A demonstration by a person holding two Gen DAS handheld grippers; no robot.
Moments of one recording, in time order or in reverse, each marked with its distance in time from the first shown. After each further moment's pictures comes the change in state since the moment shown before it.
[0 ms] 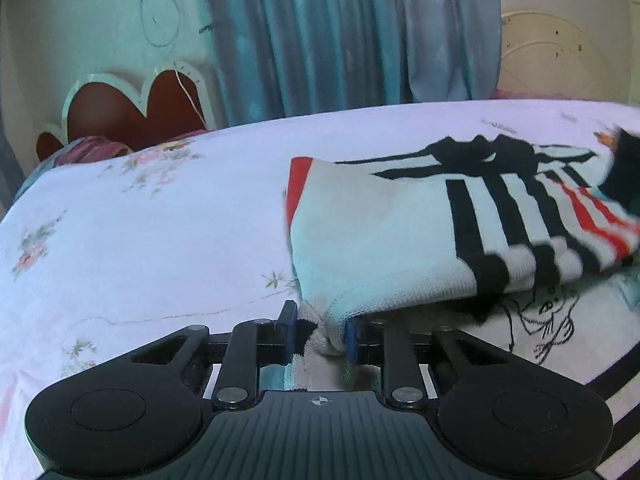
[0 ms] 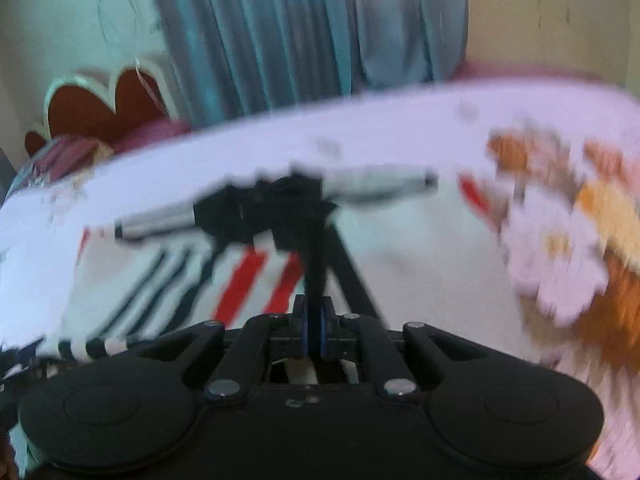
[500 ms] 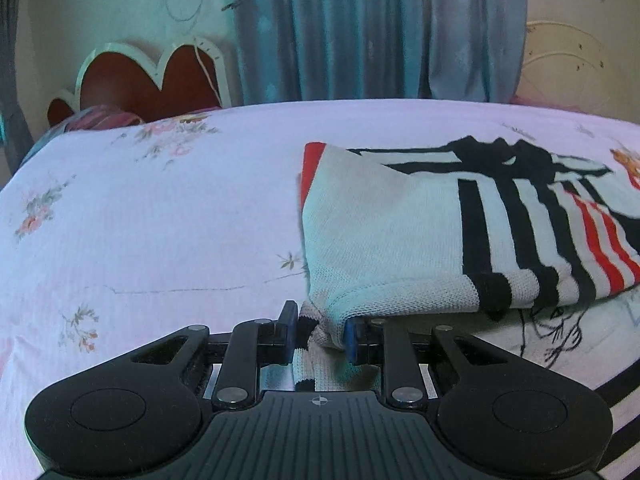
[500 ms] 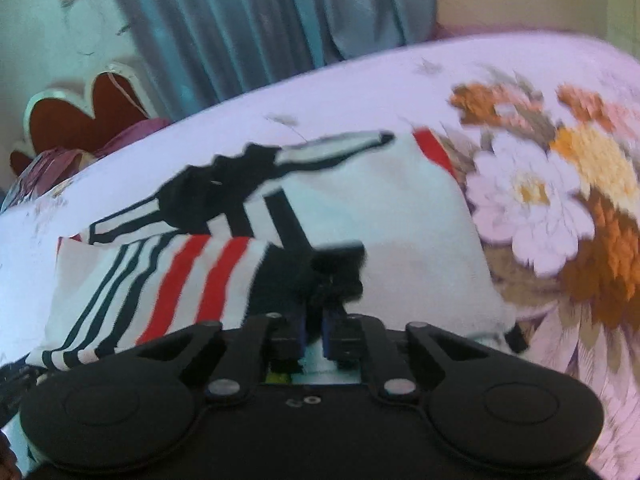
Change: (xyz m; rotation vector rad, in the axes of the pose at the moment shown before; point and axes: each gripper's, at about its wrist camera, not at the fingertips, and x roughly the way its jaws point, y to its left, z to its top) left arm 0.001 0.014 -0.002 -0.108 0.044 0.000; right arm -0.005 -0.032 -0.003 0.074 -0.009 -0.007
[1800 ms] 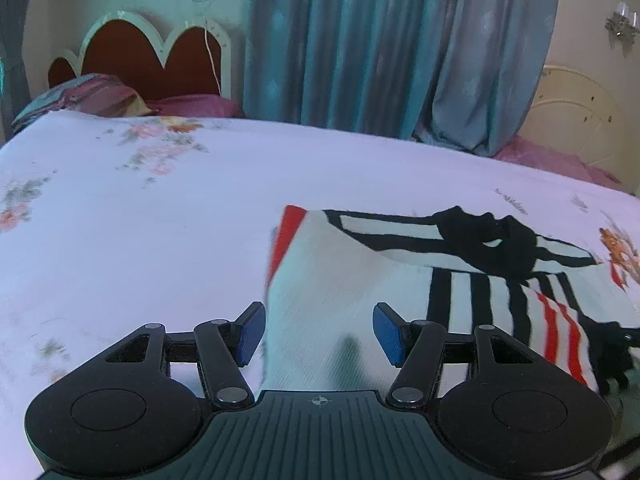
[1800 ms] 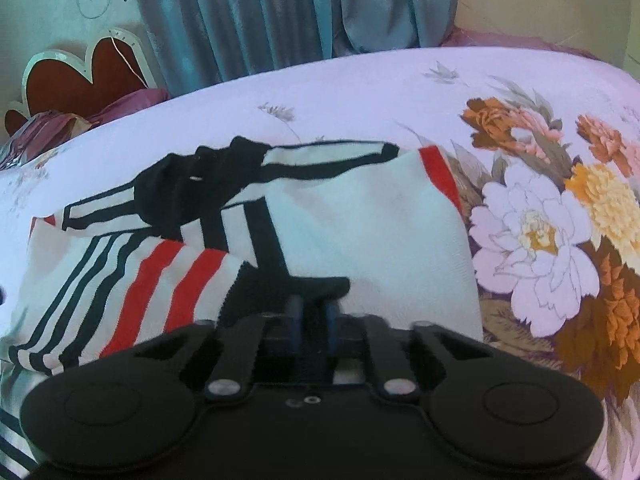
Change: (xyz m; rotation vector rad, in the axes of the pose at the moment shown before) left arm 0.016 -0.004 0.064 -0.153 0.021 -0.077; right arm 0.030 -0.006 0.024 -0.093 0.069 -0.039
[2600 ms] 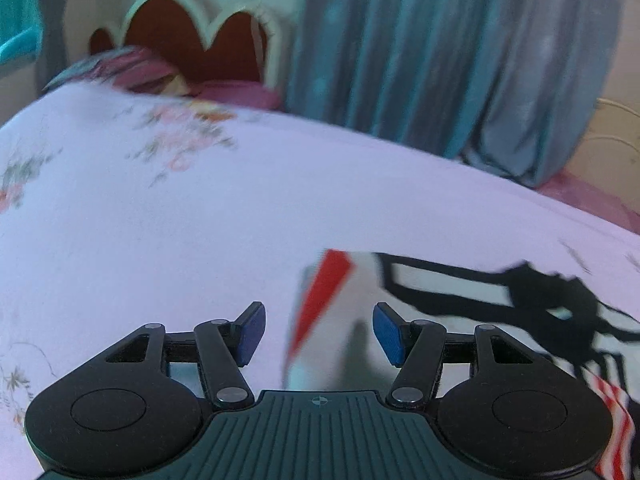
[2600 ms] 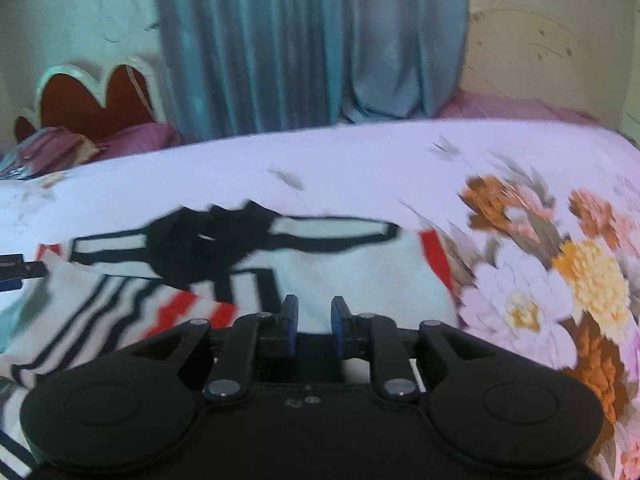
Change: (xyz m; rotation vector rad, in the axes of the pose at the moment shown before) left arm 0.057 0.013 0.027 -0.119 -0.006 0.068; right arm -0.019 0.017 0.019 -0.095 -0.160 -0.010
